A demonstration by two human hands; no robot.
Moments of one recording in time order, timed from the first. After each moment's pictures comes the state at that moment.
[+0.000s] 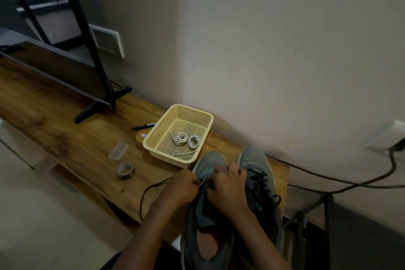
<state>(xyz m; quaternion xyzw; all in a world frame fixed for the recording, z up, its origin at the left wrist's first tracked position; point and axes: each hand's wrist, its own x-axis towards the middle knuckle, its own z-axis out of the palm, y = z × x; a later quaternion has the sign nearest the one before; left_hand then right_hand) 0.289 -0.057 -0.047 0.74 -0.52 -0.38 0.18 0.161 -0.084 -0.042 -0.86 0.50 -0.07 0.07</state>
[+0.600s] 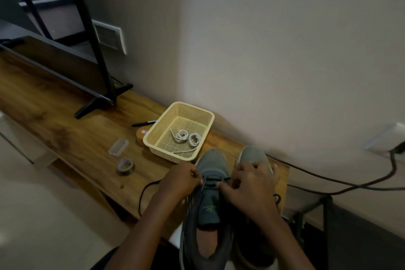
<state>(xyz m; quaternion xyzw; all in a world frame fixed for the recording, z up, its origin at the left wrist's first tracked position) 0.292 -0.063 -0.047 0.76 -0.51 -0.35 0.19 0.122 -0.082 -0.020 -0.82 0.57 -0.09 0.07</state>
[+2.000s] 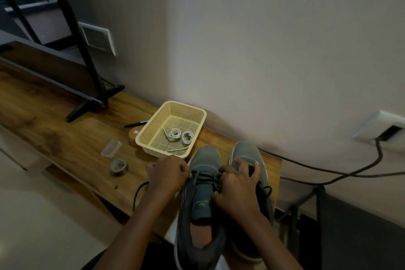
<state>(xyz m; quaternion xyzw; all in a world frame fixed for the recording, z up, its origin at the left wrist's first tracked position) 0.292 -0.059 -0.044 0.81 -0.52 -0.20 0.18 0.127 -0.072 -0.035 -0.84 0.53 -0.02 0.05</state>
